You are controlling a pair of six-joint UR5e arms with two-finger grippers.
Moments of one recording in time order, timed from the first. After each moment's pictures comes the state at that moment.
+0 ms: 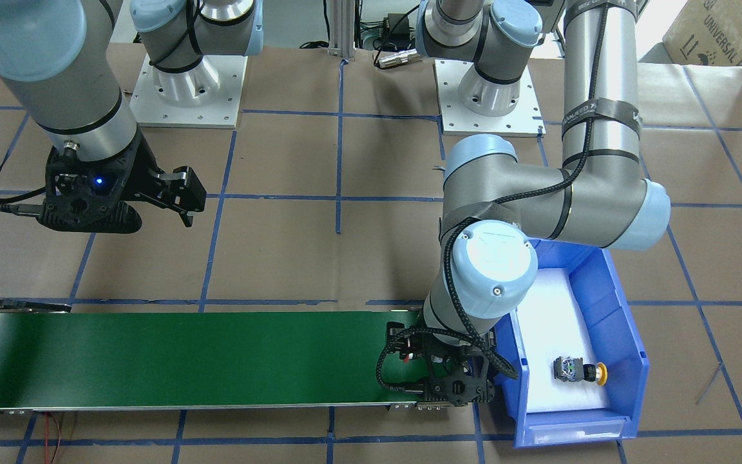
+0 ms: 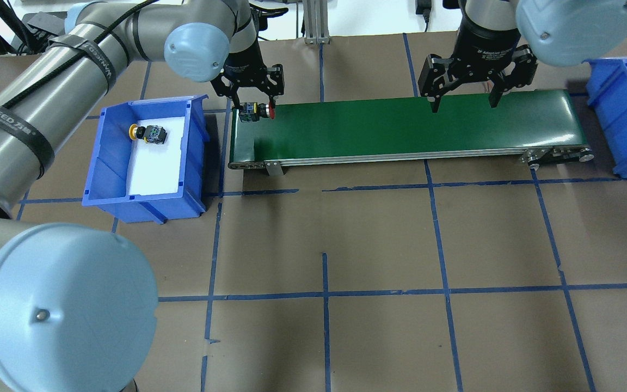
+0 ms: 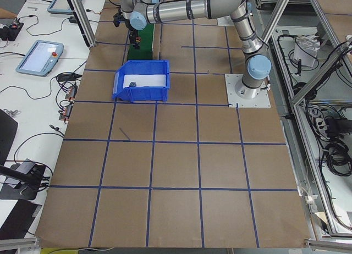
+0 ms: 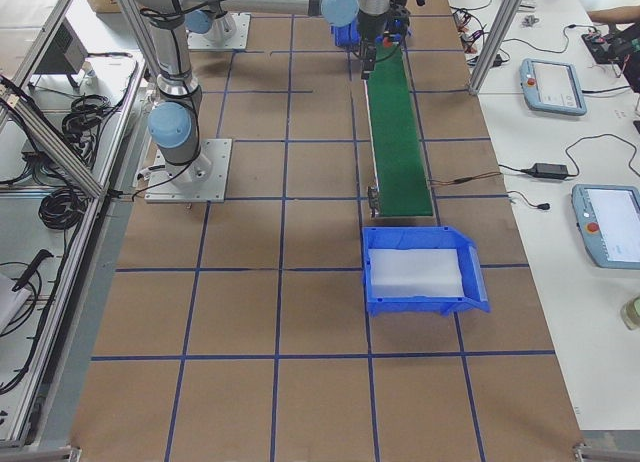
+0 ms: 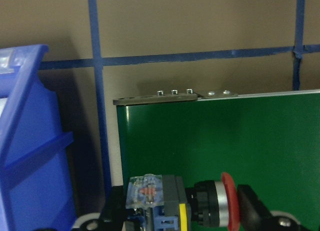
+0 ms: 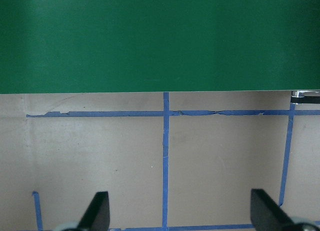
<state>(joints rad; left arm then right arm) -1.73 -2.18 -1.23 -1.32 1.57 -0.12 1.60 -1.40 1.46 -1.61 -1.62 0.02</state>
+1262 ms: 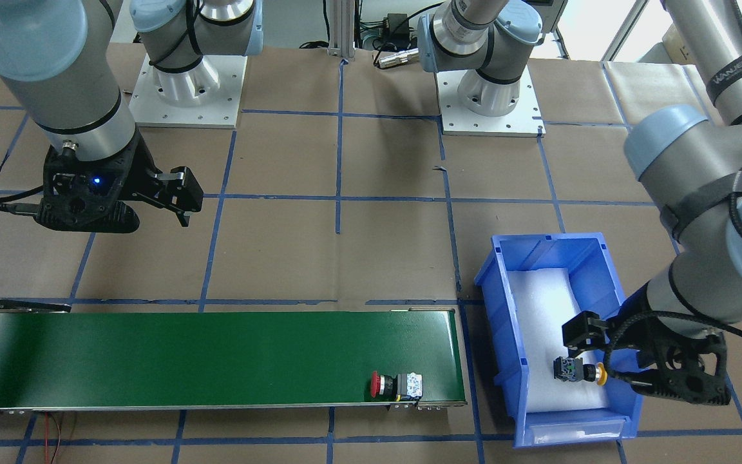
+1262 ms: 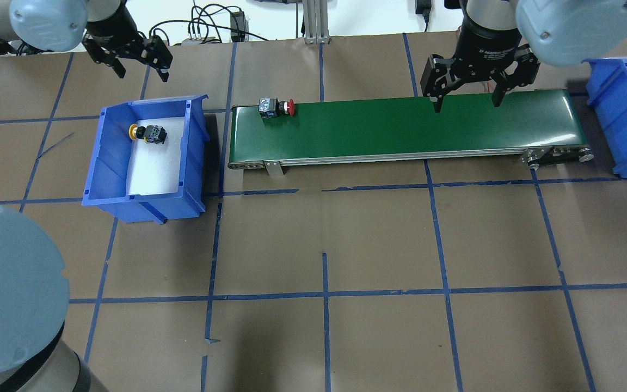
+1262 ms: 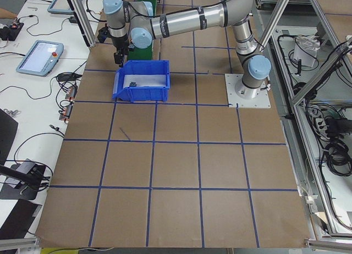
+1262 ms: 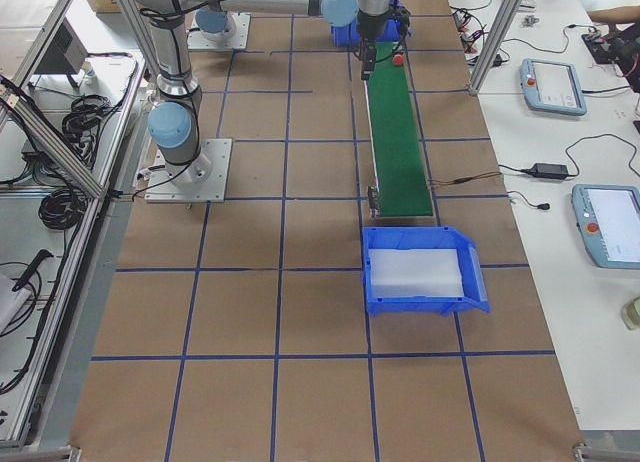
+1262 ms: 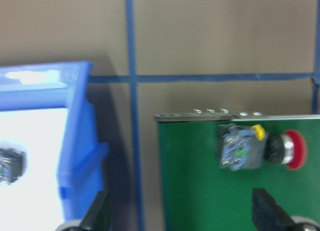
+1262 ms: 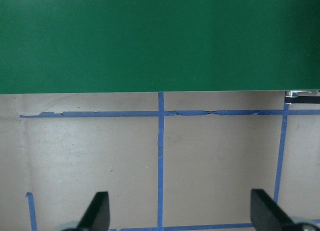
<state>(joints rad) -1.39 -2.07 -1.24 -1.36 1.61 0.39 1.60 -1.40 1.46 -1.61 -1.64 0.02</state>
